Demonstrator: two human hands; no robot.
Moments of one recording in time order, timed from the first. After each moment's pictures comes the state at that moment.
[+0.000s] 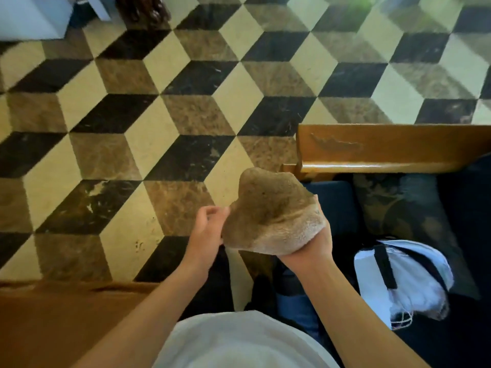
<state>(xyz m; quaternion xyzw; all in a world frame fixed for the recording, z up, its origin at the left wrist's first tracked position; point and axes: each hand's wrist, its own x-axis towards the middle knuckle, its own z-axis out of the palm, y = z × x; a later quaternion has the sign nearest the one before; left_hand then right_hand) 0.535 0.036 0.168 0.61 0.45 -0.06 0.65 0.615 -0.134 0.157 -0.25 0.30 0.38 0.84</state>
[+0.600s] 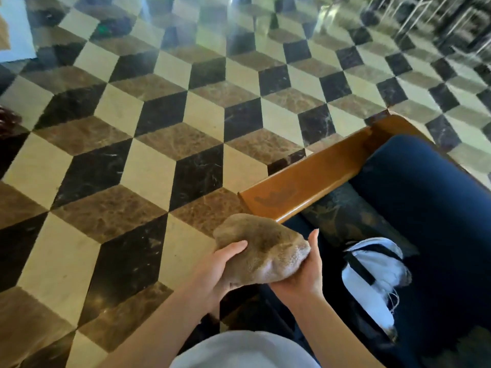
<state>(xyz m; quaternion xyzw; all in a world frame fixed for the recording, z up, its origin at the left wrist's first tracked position) 0.768 0.130 0.193 0.42 0.31 -0.38 0.77 0.732 -0.041 0.187 -0.23 0.28 0.13 0.92</state>
